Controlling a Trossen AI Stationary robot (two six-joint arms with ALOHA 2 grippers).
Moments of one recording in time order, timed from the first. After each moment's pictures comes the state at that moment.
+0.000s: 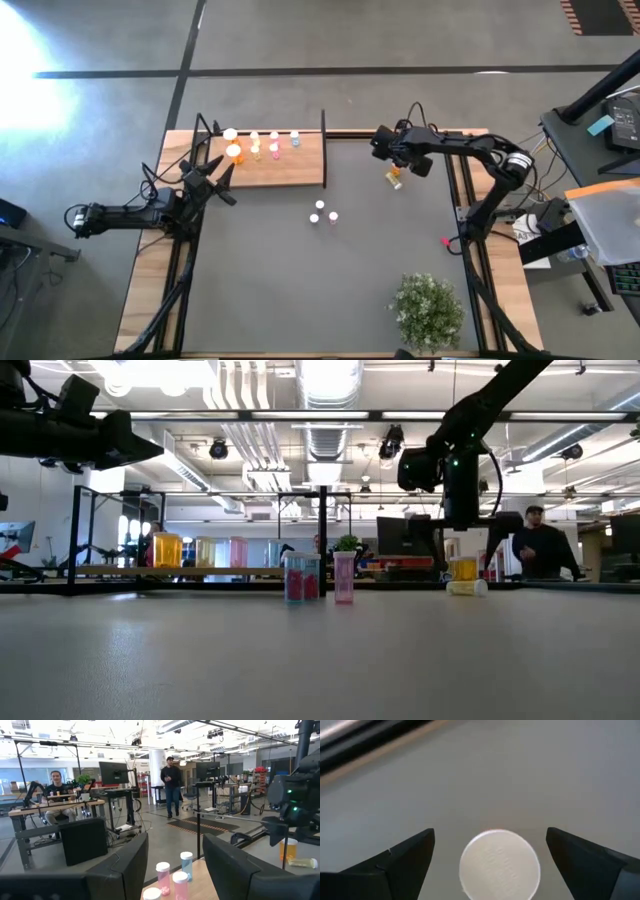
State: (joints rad) left arm 0.02 0.09 0.00 0.33 -0.89 0.27; right arm -0.63 1.69 1.07 -0.79 0.33 1.36
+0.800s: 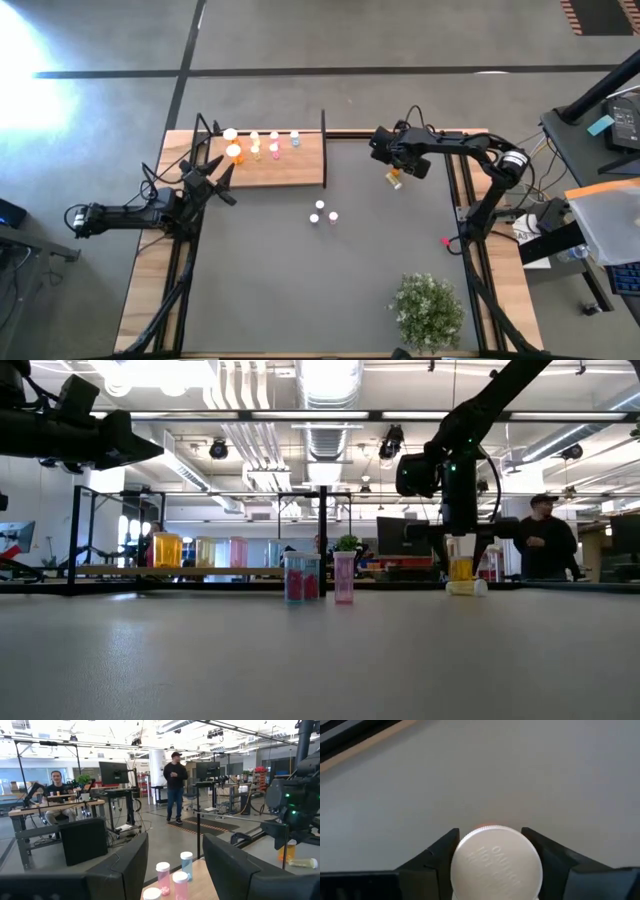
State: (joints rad) left arm 0.02 0.09 0.00 0.33 -0.89 0.27; right arm -0.63 1.73 1.07 -0.77 0.31 1.38
